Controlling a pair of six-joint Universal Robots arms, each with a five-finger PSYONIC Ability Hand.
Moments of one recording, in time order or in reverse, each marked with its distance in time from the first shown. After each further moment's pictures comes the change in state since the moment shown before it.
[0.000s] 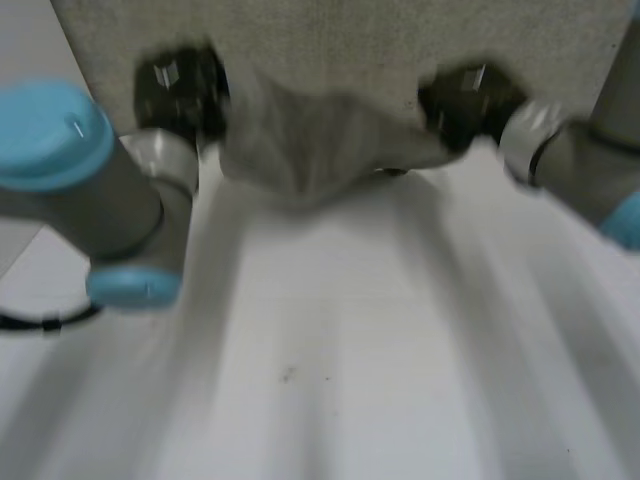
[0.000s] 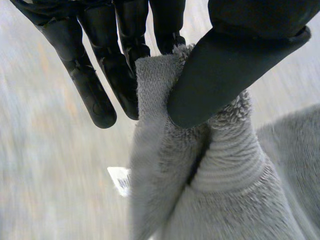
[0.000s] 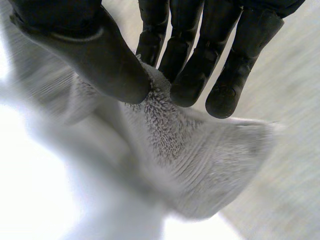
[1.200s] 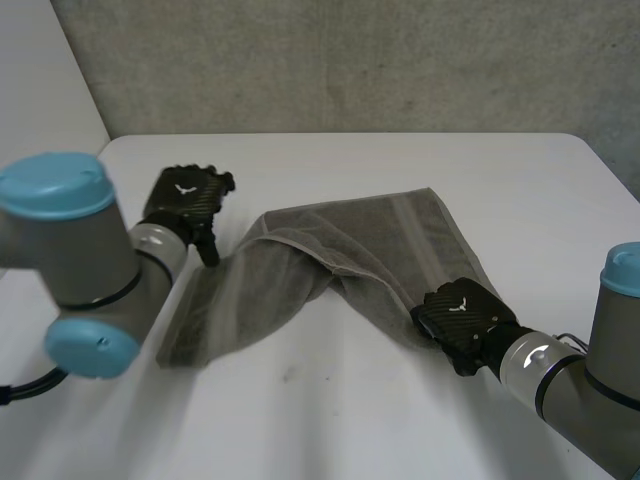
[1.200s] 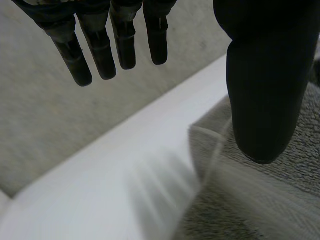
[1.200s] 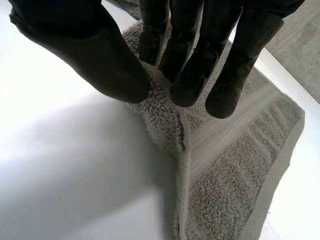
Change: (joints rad) left arm 0.097 -0.055 -0.127 -0.214 0.188 0.252; right arm -0.038 -0.263 0.990 -0.359 -0.062 -0.213; left_hand -0.826 -0.851 -0.850 -0.853 -0.825; right_hand 0.000 0.000 0.000 0.000 0.000
